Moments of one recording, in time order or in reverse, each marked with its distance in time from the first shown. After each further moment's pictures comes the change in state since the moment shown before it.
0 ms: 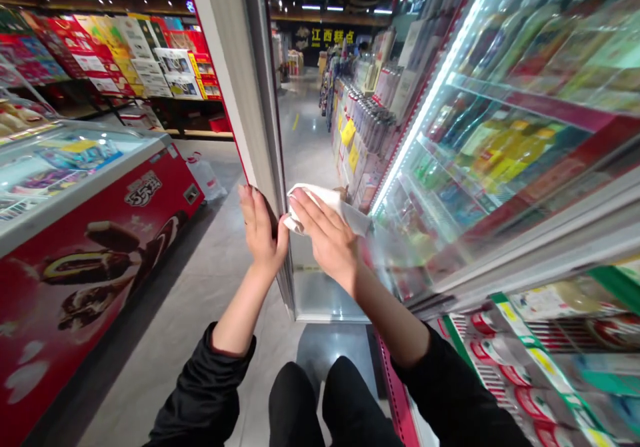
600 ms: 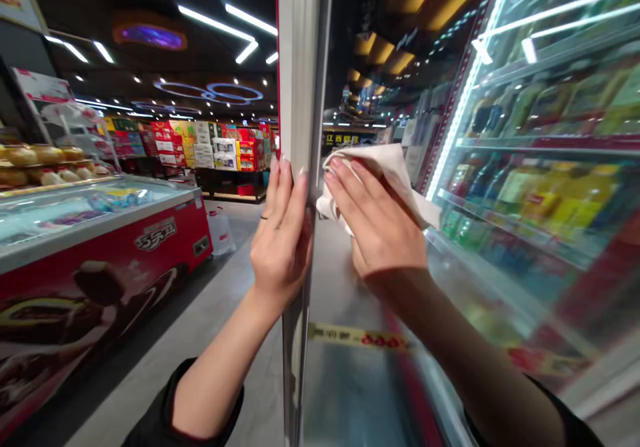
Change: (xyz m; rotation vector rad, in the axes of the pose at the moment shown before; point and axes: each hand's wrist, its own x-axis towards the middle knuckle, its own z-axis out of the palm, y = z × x) left_hand 0.013 -0.019 0.011 -0.036 0.154 0.271; right_hand 0.026 0.026 0.017 -0.370 0.267 -0.349
